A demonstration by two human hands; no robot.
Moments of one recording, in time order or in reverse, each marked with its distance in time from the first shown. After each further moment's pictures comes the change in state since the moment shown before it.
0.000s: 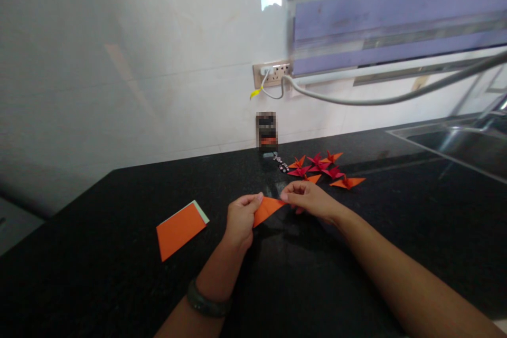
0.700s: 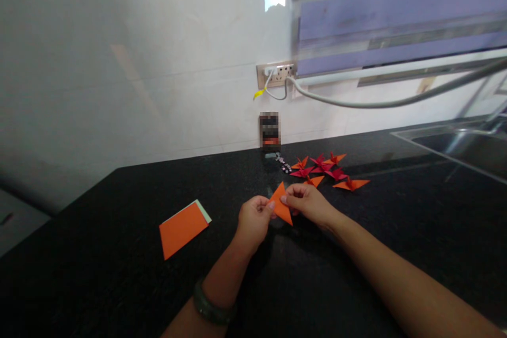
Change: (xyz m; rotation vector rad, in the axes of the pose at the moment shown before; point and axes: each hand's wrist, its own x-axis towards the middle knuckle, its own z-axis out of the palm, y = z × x) left_hand -0.006 -0.004 0.004 0.308 -0.144 0.112; right_hand 0.006 0.009 0.015 0.124 0.060 -0.075
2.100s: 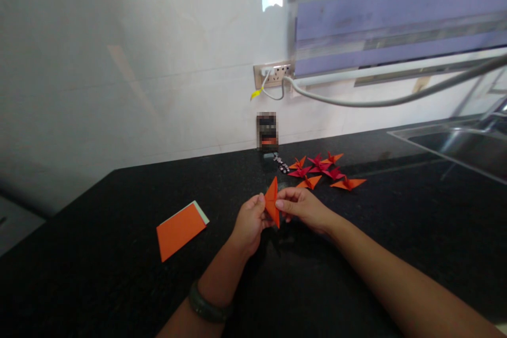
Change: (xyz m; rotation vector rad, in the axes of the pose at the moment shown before) left_hand -0.003 0.003 -0.001 -0.344 -0.212 -0.180; right_hand -0.005 -0.003 0.004 0.206 -0.198 -0.024
